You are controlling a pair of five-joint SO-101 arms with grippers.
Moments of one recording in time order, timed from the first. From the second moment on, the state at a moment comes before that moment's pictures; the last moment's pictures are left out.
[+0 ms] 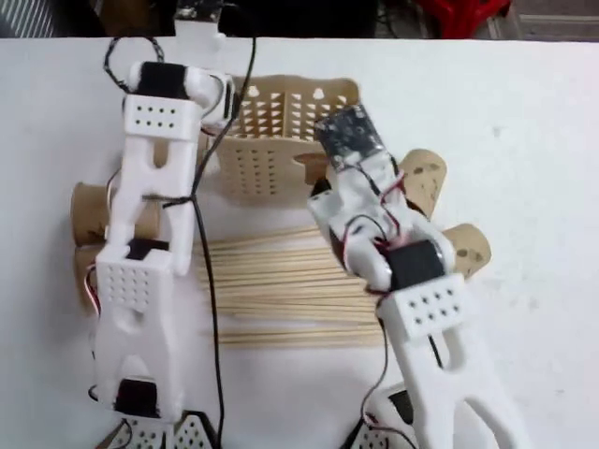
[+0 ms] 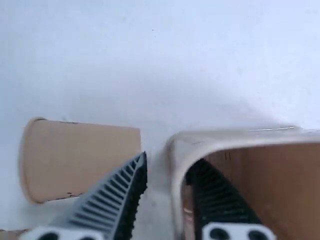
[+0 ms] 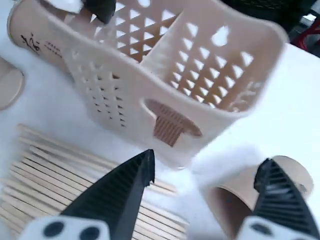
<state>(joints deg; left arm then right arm) 0.0 42.5 -63.7 91.0 1.5 -20.6 -42.2 38.1 50.7 13.4</state>
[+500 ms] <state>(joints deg) -3.1 40.0 -93.4 101.9 -2.4 -2.5 -46.1 34.1 67.4 24.9</state>
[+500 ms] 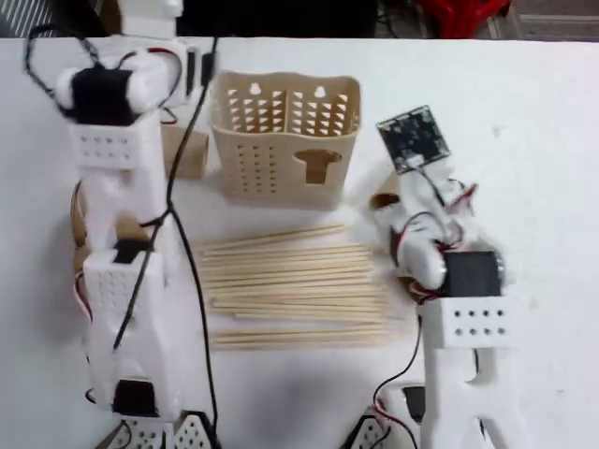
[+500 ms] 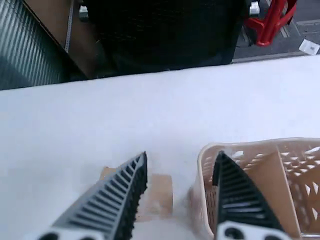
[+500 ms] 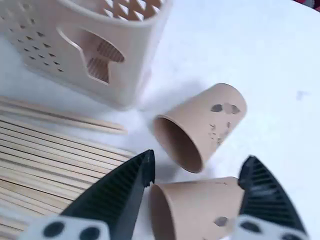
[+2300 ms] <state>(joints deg) -6.5 -52.2 62.2 61.5 -15.4 22.9 -46.4 60.7 46.9 52.3</state>
